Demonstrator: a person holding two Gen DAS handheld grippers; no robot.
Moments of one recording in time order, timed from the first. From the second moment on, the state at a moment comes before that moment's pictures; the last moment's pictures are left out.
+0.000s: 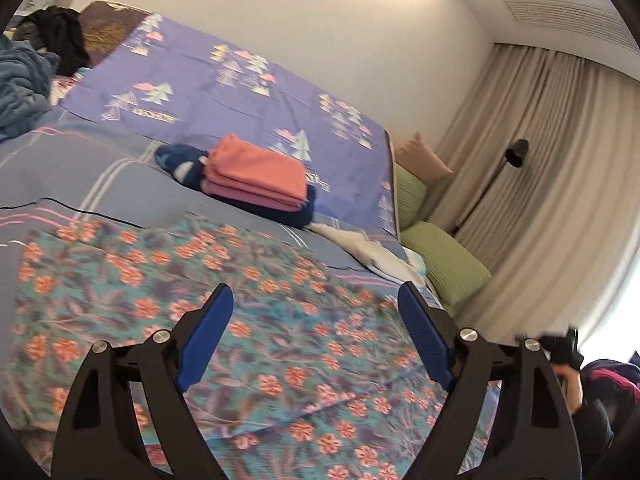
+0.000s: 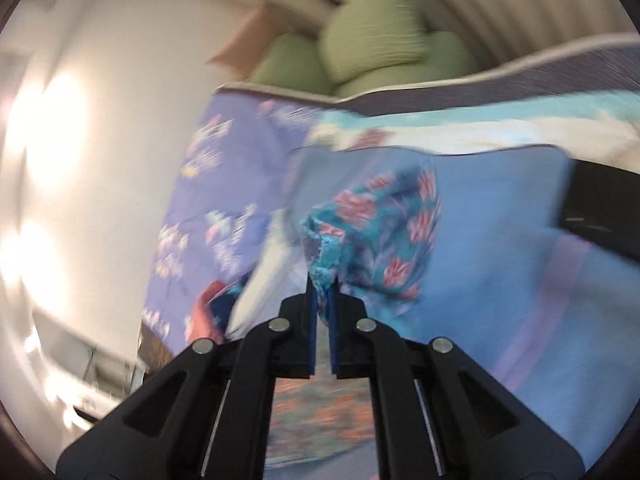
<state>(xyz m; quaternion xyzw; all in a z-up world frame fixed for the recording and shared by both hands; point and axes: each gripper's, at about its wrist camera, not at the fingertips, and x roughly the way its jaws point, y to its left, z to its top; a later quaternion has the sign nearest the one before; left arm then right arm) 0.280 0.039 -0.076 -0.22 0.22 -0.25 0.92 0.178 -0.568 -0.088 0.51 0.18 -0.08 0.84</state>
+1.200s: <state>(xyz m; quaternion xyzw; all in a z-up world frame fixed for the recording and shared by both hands) 0.335 0.037 -0.125 -0.36 0.36 -0.33 0.79 0.292 -0.141 -0.110 0.21 0.40 0.29 0.85</state>
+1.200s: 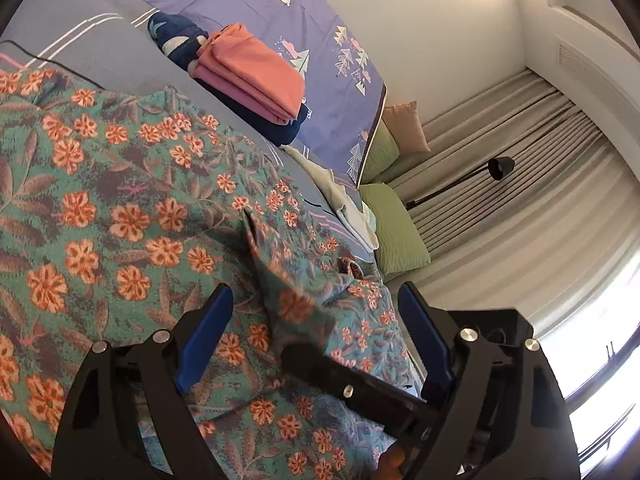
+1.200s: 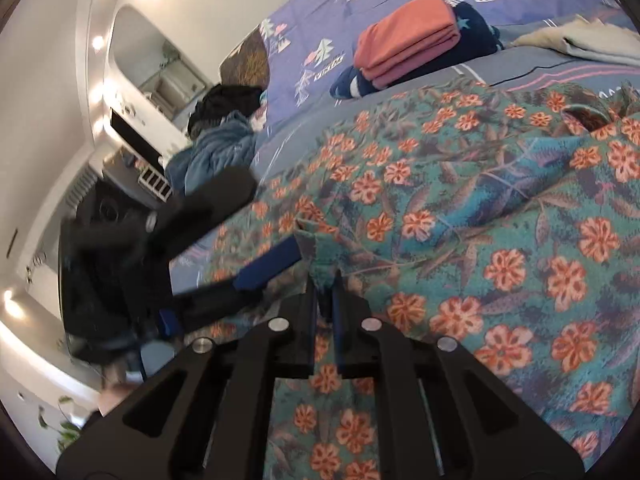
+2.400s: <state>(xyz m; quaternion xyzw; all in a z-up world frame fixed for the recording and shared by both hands) 0.323 0.068 -0.130 -0.42 0.32 -0.32 0.79 0.280 -0.129 -0.087 0.17 0.35 0.36 0.85</state>
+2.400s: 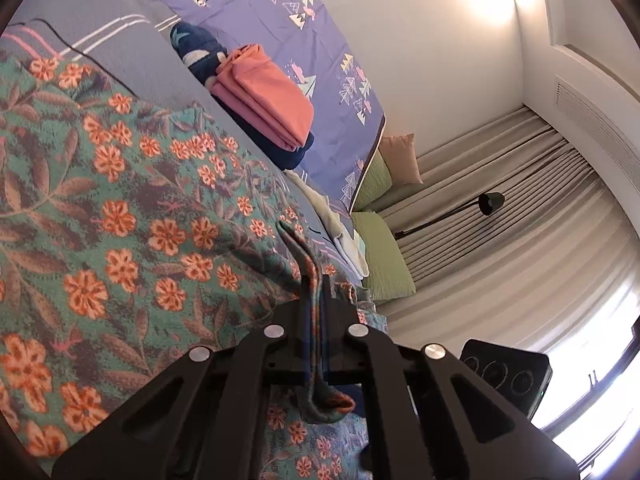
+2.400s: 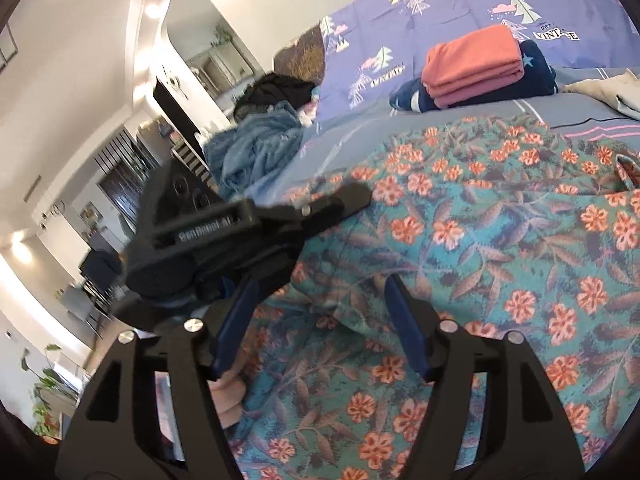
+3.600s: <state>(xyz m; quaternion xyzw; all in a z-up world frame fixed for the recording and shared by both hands) 0.354 -0.033 0.158 -0.34 0.19 -0.48 0.79 0.257 -0.364 -0.121 0.62 0.05 0.28 0.73</state>
